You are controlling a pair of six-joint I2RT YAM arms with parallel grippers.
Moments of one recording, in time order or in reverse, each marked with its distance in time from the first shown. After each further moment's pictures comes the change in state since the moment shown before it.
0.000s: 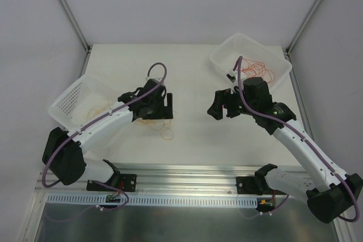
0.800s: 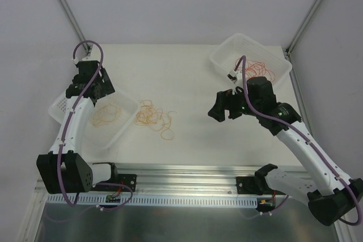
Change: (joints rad) left arm 0.700 -0.089 0.089 -0.029 -0.204 0.291; right arm -0.002 -0.031 0.050 -0.064 -0.059 -0.023
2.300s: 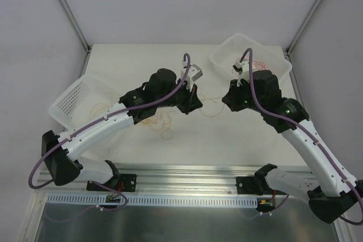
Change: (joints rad) left arm -0.938 0.097 0.134 0.349 0.534 0.050; right arm 0.030 0.028 0.153 -0.091 0.212 -0.019
